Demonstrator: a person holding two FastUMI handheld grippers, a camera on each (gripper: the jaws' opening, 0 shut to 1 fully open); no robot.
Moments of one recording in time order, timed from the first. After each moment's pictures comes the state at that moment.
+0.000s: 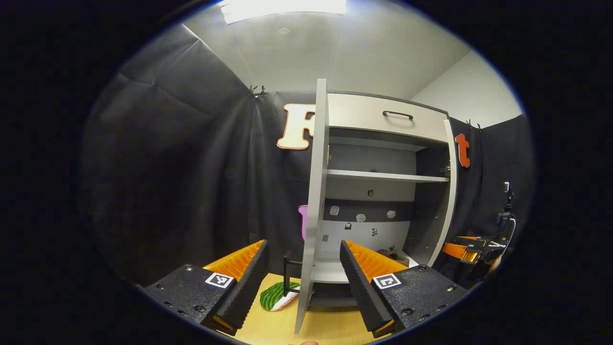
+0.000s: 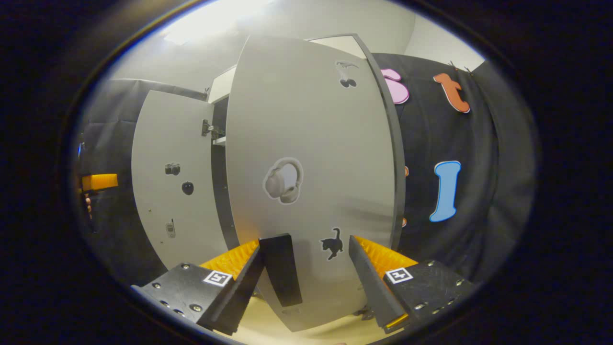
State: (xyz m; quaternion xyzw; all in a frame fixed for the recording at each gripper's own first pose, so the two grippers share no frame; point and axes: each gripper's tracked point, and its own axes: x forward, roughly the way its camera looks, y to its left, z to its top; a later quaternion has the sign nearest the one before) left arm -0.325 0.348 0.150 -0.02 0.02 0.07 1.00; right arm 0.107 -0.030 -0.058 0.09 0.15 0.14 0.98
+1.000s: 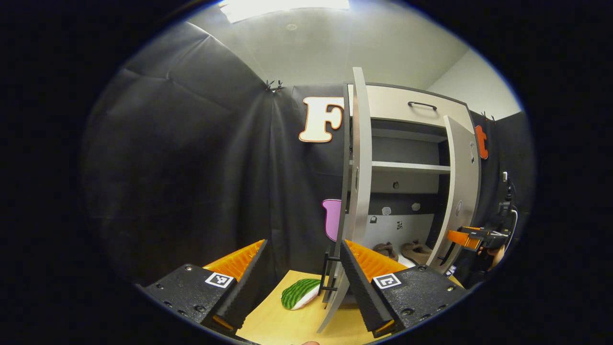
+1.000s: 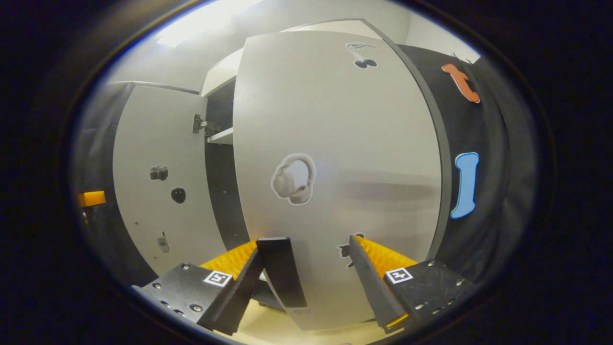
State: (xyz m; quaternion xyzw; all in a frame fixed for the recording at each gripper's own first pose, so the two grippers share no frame) left arm -0.323 0.407 0.130 -0.01 0.03 0.11 0.99; right arm 0.168 0.020 -0.073 0.11 0.15 0.14 0.97
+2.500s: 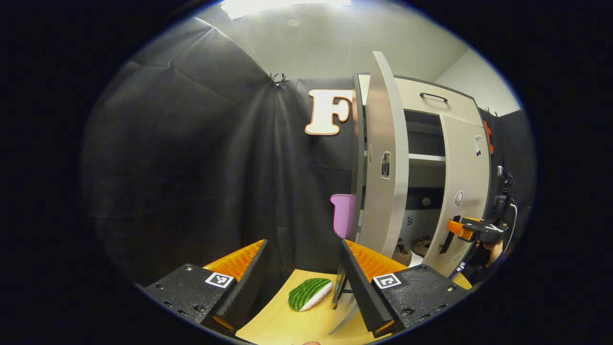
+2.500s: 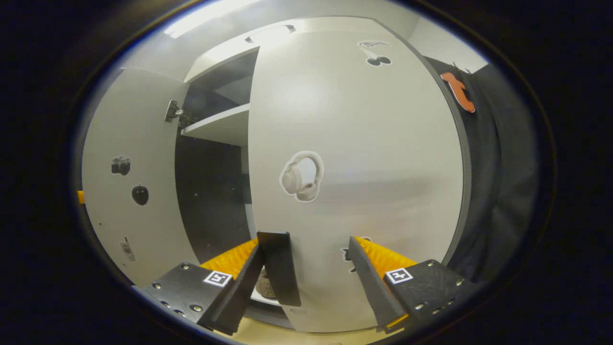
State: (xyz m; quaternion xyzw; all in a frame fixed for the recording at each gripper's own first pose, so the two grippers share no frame) left arm -0.319 0.426 0.124 0.00 0.05 0.12 0.99; right arm 0.216 0.038 -0.085 0.08 0.14 0.07 0.98
